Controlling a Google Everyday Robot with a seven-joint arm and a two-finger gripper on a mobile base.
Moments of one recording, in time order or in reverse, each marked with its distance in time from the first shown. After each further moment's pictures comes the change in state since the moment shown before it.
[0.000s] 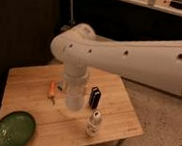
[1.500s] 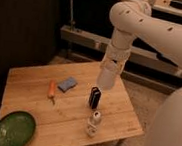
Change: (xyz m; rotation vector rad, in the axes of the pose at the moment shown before) arm -0.096 -0.129 -0.008 -0.048 0.066 0.278
